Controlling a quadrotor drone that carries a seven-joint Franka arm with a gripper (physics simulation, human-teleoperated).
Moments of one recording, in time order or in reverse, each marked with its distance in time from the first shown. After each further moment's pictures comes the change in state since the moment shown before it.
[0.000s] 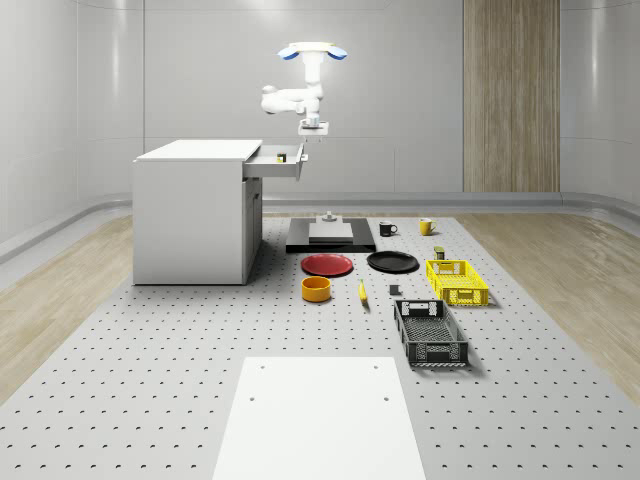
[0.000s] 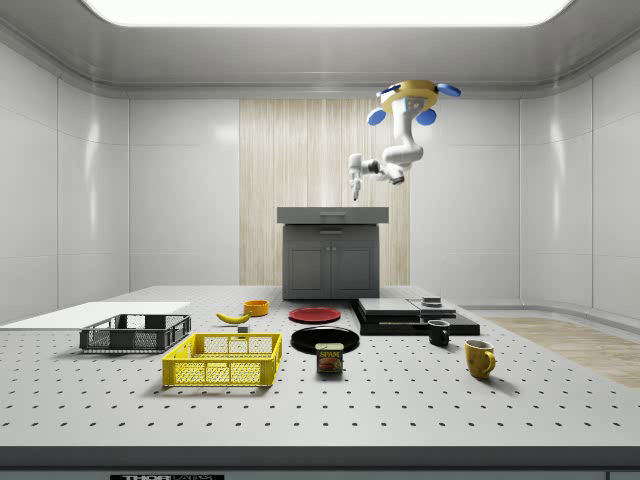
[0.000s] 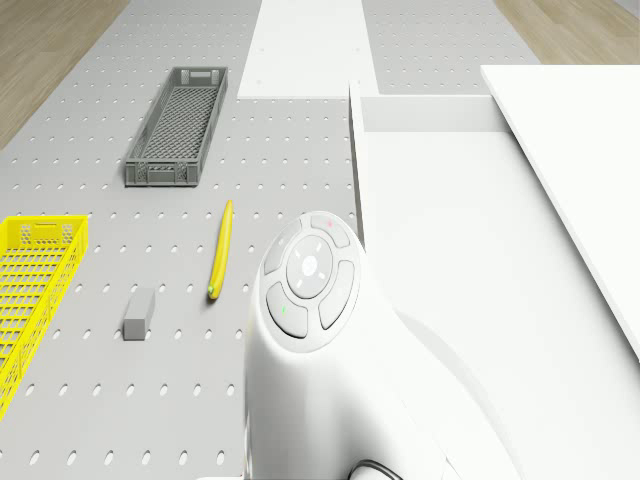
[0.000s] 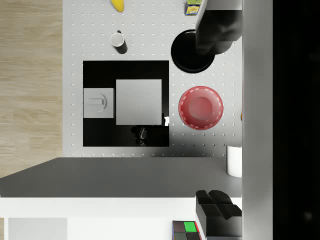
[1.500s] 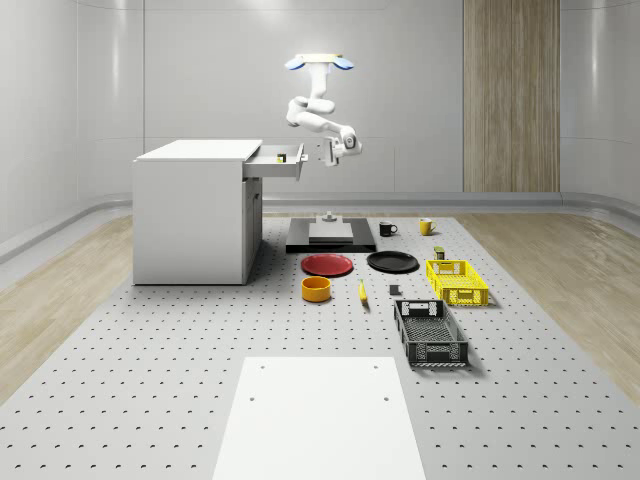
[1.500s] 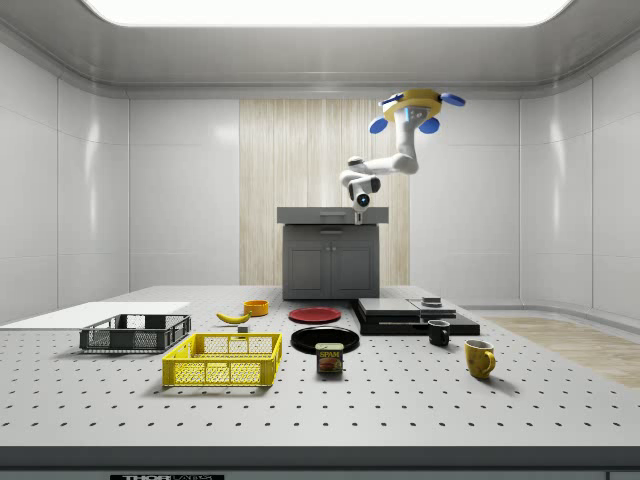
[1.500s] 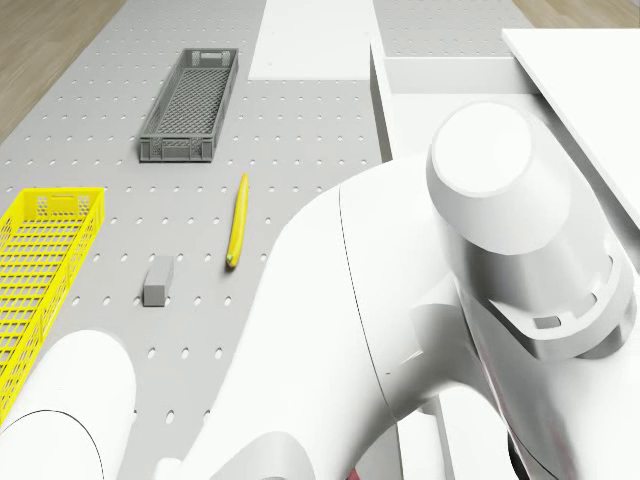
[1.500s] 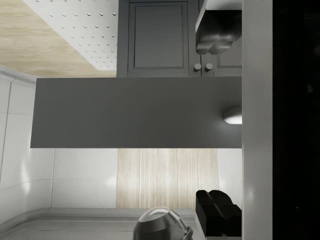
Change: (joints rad) arm -1.235 -0.100 -0.197 0.508 0.259 -1.149 0.895
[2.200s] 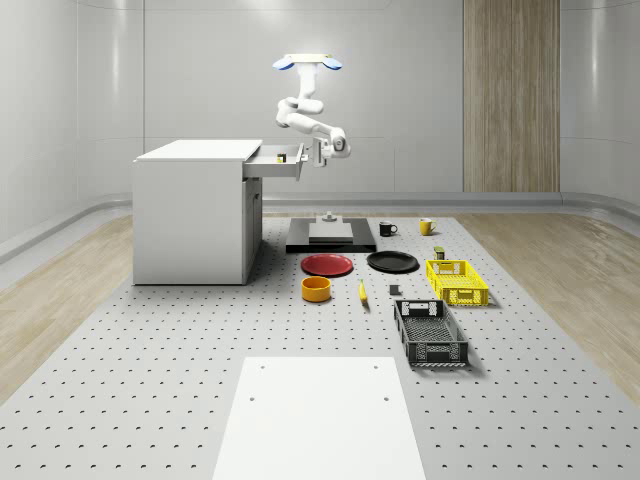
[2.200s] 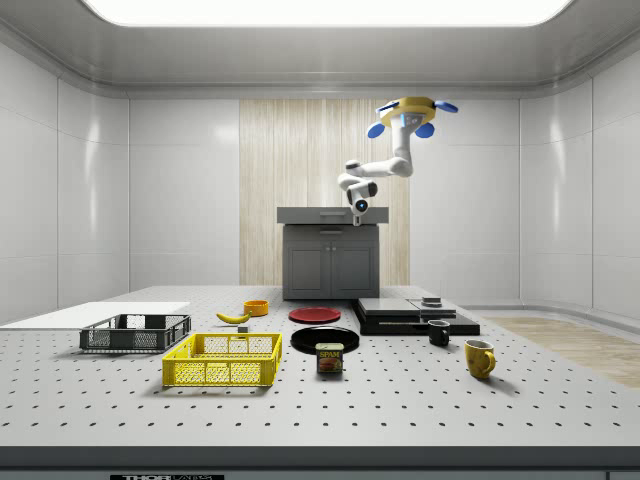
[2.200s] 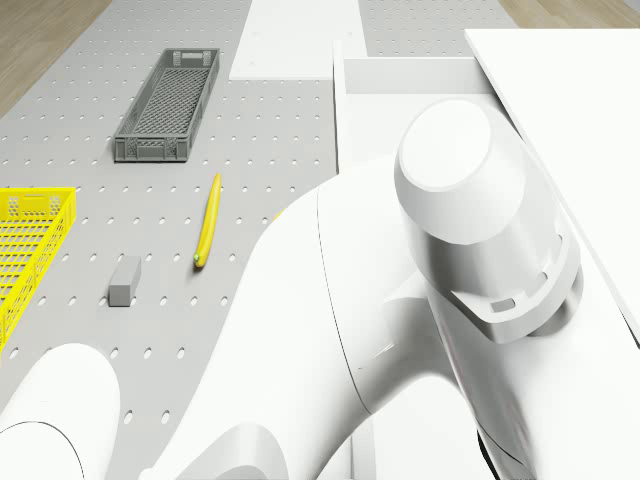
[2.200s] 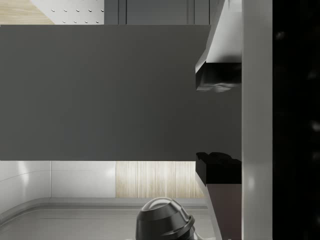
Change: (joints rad) arm -0.050 0.008 -0.023 0.040 0.027 -0.033 0.024
